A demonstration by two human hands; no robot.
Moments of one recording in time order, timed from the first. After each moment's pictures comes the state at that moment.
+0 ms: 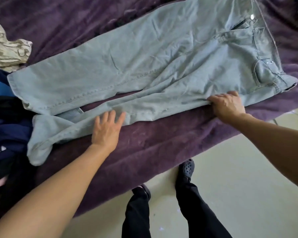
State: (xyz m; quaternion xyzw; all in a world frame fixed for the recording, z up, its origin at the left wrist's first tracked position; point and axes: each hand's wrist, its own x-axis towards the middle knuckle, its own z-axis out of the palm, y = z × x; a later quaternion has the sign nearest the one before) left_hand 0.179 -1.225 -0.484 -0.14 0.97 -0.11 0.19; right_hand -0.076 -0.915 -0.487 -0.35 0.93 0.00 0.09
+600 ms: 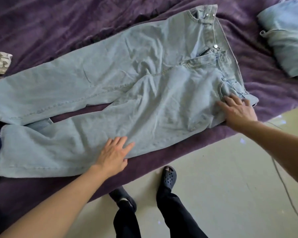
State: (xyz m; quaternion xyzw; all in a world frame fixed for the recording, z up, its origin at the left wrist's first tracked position) left_hand 0.139 -1.098 -0.472 0.00 0.98 0.05 0.17; right_hand -0.179 -0.777 -0.473 -0.34 0.92 0.13 0.16
